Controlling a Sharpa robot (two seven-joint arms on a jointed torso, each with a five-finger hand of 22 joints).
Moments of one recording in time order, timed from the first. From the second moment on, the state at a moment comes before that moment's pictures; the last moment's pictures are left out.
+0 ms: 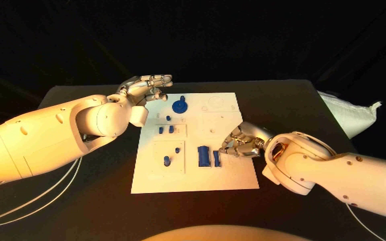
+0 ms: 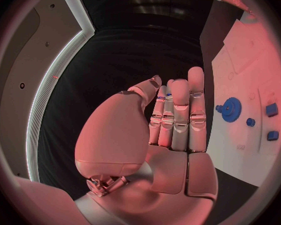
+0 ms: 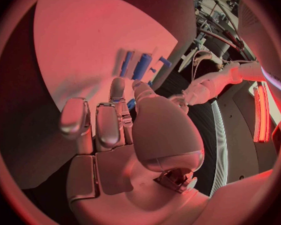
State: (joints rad) left arm 1.20 -0.84 -0.01 1.50 0.15 -0.29 0.22; left_hand 1.37 -0.15 0.42 0.04 0.07 1.09 0.16 0.09 0.07 1.20 0.09 0.17 0.11 1.26 0.00 1.00 0.56 0.17 1.24 0.10 0.53 0.95; right arm 1.01 -0.96 -0.04 1.82 -1.23 -0.38 -0.40; right_hand 1.28 -0.05 0.04 0.20 0.35 1.10 0.10 0.07 0.26 1.29 0.02 0.48 0.86 1.47 -0.06 1.27 1.16 0.10 1.29 0.05 1.33 1.08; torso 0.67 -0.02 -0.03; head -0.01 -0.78
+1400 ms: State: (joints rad) left arm 1.11 -0.77 -0.01 1.44 0.15 -0.42 0.37; left_hand 0.74 -0.02 0.18 0.00 0.01 0.55 0.09 0.01 0.01 0.59 0.05 0.01 0.01 0.52 0.03 0.13 0.06 0.12 0.45 0.13 0.01 0.30; right arm 1.10 -0.76 -0.01 1.39 -0.16 -0.41 0.37; right_hand 0.75 0.00 0.14 0.00 0.10 0.54 0.10 0.01 0.01 0.60 0.04 0.01 0.01 0.63 0.01 0.01 0.09 0.12 0.55 0.11 0.17 0.06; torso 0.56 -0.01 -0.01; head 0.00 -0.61
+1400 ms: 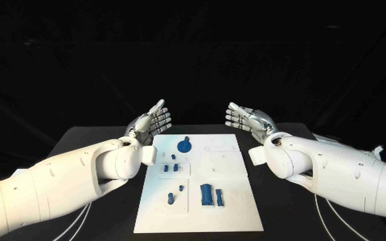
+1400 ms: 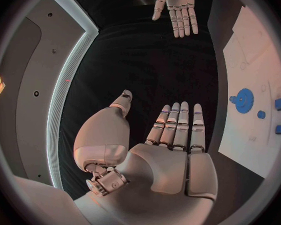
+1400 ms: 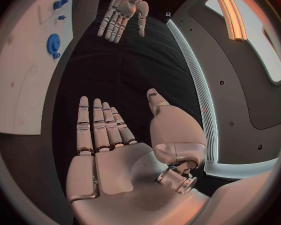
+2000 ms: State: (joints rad) left arm 1.05 -0.78 0.00 1.57 0.03 -0.73 0.48; left_hand 0.35 0.00 0.06 0.00 0.01 0.26 0.00 0.01 0.00 0.28 0.00 0.01 0.00 0.25 0.00 0.02 0.00 0.03 0.21 0.02 0.01 0.14; right arm 1.05 -0.78 0.00 1.57 -0.02 -0.73 0.48; right_hand 0.36 0.00 0.03 0.00 0.01 0.26 0.01 0.01 0.00 0.29 0.00 0.01 0.00 0.30 0.00 0.01 0.01 0.03 0.27 0.01 0.06 0.00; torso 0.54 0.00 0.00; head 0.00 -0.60
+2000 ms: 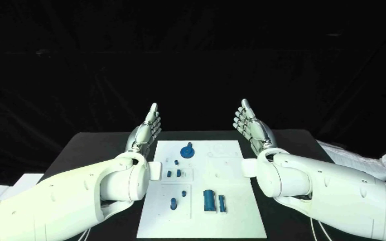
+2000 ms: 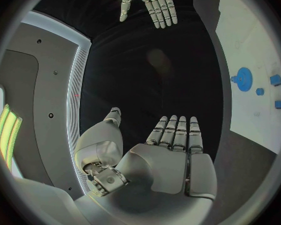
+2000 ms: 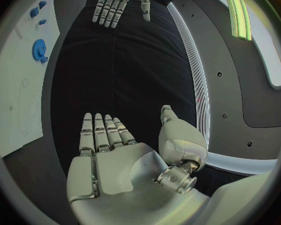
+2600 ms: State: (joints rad) left arm 1.05 -0.78 0.00 1.57 0.01 -0.76 0.50; left_hand 0.17 0.00 0.01 0.00 0.01 0.12 0.00 0.01 0.00 0.13 0.00 0.01 0.00 0.12 0.00 0.01 0.00 0.01 0.11 0.00 0.01 0.02; right arm 1.05 -0.78 0.00 1.57 0.00 -0.77 0.50; right_hand 0.17 0.00 0.01 0.00 0.01 0.12 0.00 0.00 0.00 0.14 0.00 0.01 0.00 0.14 0.00 0.01 0.00 0.01 0.13 0.00 0.01 0.00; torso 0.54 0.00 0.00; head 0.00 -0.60
